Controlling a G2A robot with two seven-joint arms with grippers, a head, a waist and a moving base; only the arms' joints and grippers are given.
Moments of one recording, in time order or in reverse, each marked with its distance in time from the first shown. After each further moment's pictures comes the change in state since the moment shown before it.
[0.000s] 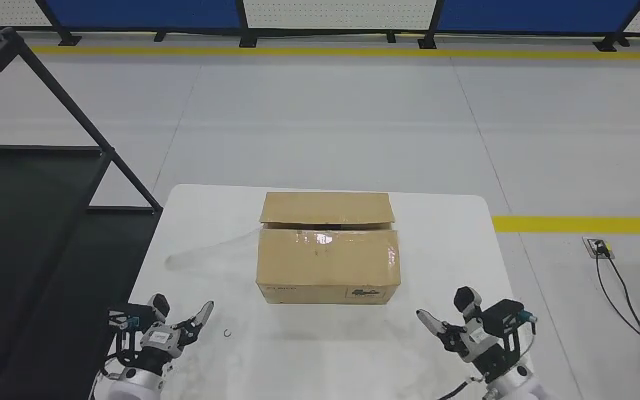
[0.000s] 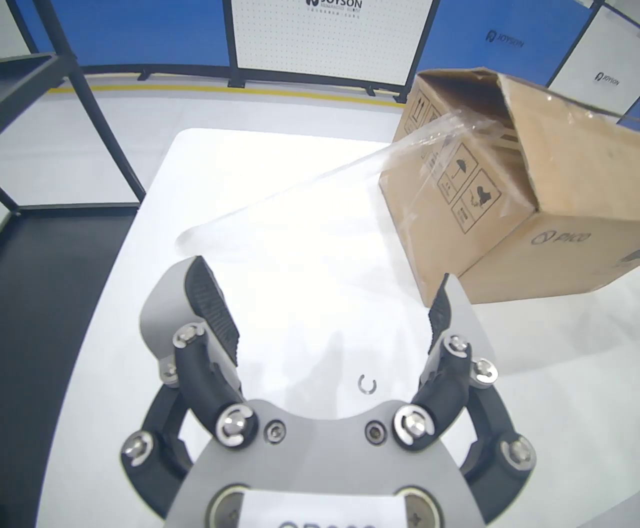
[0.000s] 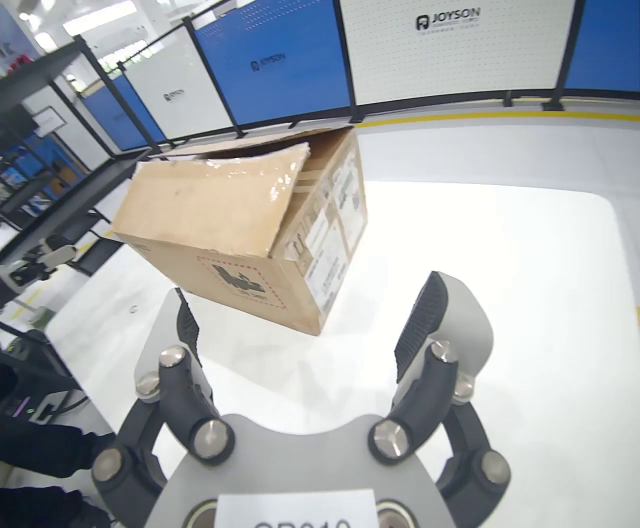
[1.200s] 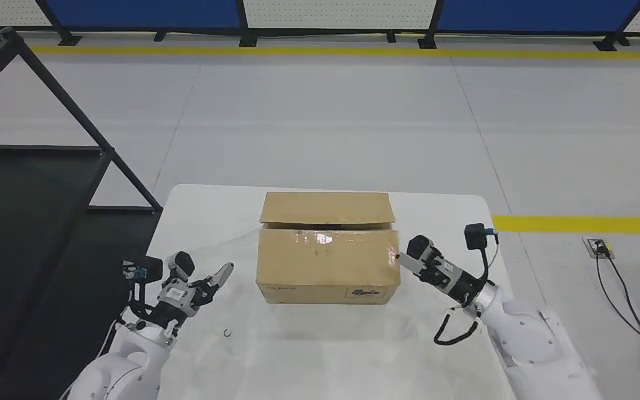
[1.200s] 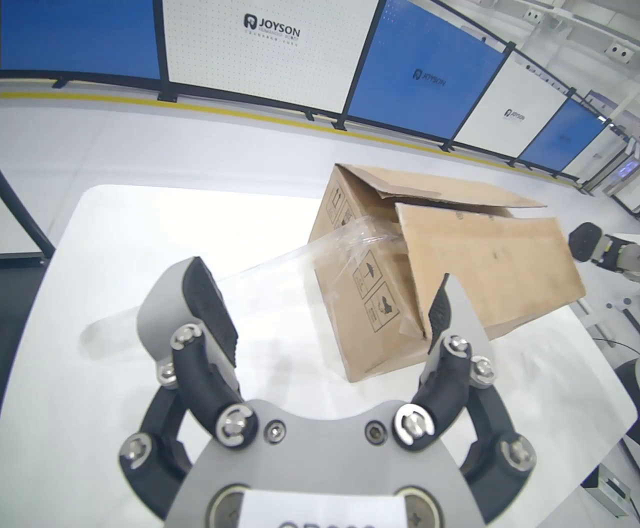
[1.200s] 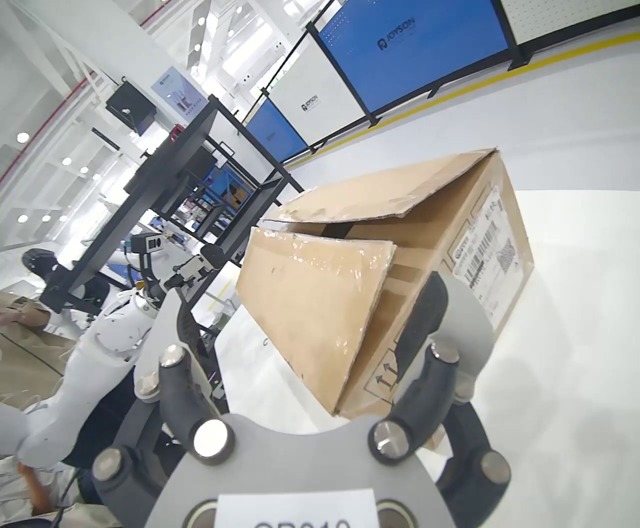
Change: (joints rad) left arm -0.210 -0.001 0.045 -0.022 -0.183 -0.096 -0.186; right arm 0.562 -0.005 -0.163 0.478 0.682 -0.240 0.443
